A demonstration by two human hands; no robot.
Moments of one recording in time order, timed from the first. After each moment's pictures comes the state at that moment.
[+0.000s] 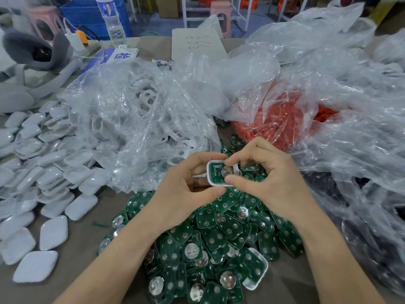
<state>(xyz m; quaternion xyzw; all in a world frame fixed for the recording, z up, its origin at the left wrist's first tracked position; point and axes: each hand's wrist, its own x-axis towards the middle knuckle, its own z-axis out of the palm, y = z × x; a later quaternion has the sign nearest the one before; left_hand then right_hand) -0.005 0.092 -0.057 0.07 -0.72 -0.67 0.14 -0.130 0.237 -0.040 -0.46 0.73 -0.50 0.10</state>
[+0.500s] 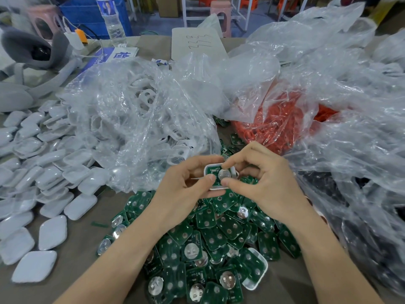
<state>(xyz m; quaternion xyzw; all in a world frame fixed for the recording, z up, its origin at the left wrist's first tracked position) -0.009 0.095 -0.063 0.11 -0.66 -0.73 0.14 -0.127 0.233 -0.047 -0.45 0.73 -0.51 0.11</state>
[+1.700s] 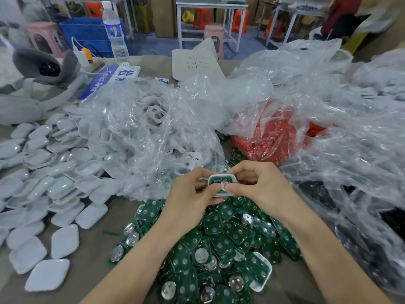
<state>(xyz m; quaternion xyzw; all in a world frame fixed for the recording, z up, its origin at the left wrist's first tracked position) -0.011 0.094 -0.069 0.19 -0.68 -0.69 0.15 -0.123 0.223 -0.035 -0.35 0.78 -0.47 0.21</state>
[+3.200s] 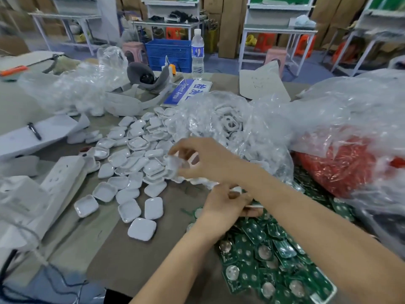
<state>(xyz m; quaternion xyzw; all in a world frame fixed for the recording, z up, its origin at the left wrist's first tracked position) 0.047 0.078 -0.062 0.25 -0.58 -0.76 0.18 -0.029 0.047 0.003 -0.63 0.70 -0.24 0.23</state>
